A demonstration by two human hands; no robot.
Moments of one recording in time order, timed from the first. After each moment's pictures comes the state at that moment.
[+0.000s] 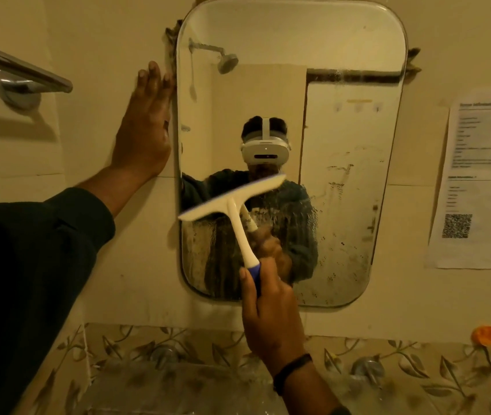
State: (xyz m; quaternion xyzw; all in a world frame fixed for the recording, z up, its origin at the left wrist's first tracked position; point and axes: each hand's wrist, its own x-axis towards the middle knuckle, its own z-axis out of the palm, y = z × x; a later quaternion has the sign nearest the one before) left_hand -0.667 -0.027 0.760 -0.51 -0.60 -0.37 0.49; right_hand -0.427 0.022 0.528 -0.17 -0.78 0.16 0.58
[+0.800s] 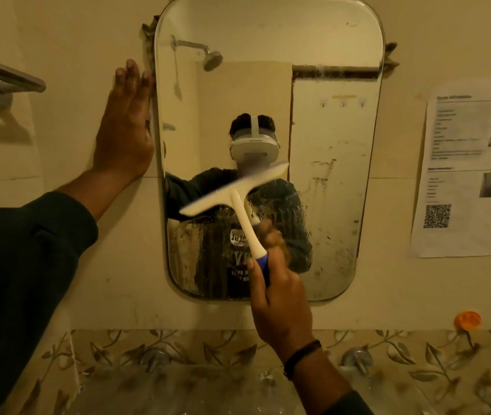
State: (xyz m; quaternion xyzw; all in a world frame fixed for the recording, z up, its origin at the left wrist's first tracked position) left_hand -0.668 -0.023 0.759 -0.50 -0.59 -0.38 0.50; right_hand -0.403 0.035 0.543 -0.18 -0.77 0.15 0.60
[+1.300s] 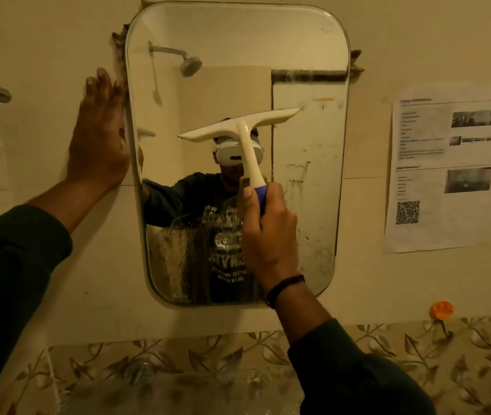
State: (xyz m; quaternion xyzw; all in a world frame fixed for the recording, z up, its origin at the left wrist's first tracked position) left_hand -0.671 -0.020 0.758 -0.51 -0.58 -0.38 0.51; right_hand -0.407 0.054 0.635 -0.17 -0.70 0.20 0.67
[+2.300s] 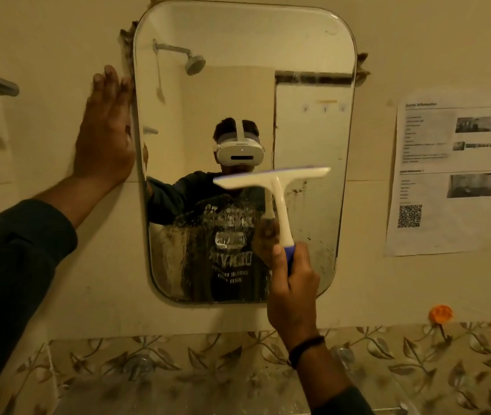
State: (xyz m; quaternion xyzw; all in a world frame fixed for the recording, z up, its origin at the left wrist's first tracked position) left_hand -0.665 -0.022 0.756 -0.50 -0.59 -0.39 0.50; right_hand -0.381 0.061 0.551 -0.18 -0.66 0.25 0.69
